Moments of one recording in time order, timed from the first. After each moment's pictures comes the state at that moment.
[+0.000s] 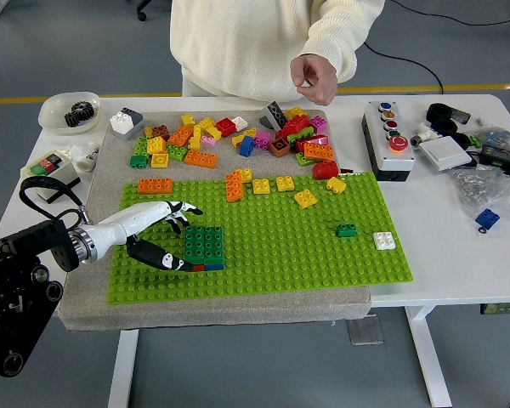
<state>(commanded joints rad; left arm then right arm) -0.32 0.19 -1.36 -1.26 2.22 -0.46 -0.27 0.11 -0.08 1.56 0.18 -2.27 0.14 -0.06</state>
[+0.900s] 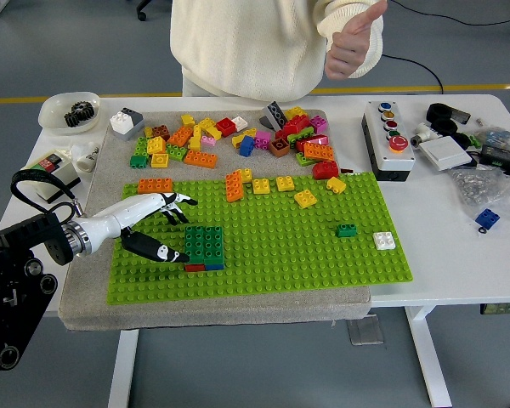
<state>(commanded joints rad) -0.34 0.20 -1.39 -1.25 2.20 -0.48 -0.27 0.11 -0.07 1.55 0.18 -2.27 0.14 -0.06</state>
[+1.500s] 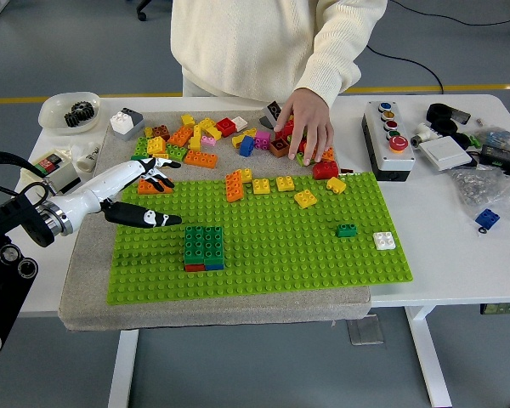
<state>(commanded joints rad) -0.33 0.23 -1.45 -1.31 2.05 -0.41 -0.24 0.11 -0.08 1.55 0.18 -2.27 0.14 -0.06</state>
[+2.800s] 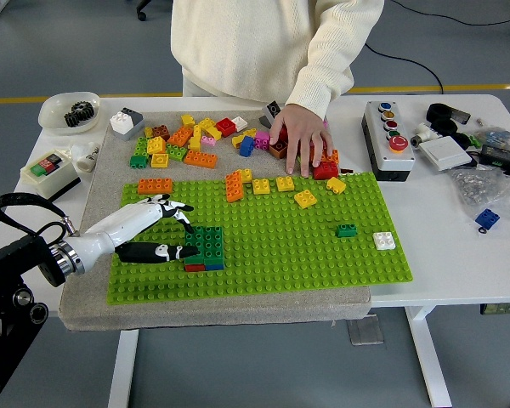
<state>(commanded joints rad) -0.22 0.28 -1.29 -1.37 2.13 -0.31 -0.33 0.11 -0.08 1.56 0.18 -2.27 0.14 -0.06</state>
